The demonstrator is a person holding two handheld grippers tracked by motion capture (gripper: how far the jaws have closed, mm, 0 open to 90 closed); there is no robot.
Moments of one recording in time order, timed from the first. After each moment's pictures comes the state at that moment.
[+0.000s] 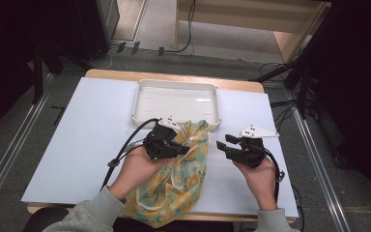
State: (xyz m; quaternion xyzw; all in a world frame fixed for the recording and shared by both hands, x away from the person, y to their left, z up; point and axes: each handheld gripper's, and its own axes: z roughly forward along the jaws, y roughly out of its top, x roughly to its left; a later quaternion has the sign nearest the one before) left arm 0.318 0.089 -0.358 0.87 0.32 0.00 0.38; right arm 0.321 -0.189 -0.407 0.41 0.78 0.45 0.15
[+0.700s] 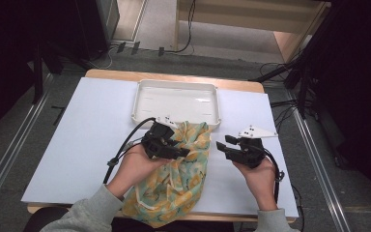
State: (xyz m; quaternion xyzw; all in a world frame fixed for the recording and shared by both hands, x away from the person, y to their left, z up) left arm 0.328 0.099 -0.363 0.87 0.33 -0.02 0.38; right arm 0.321 -0.188 -0.409 0.41 0.78 0.44 0.15
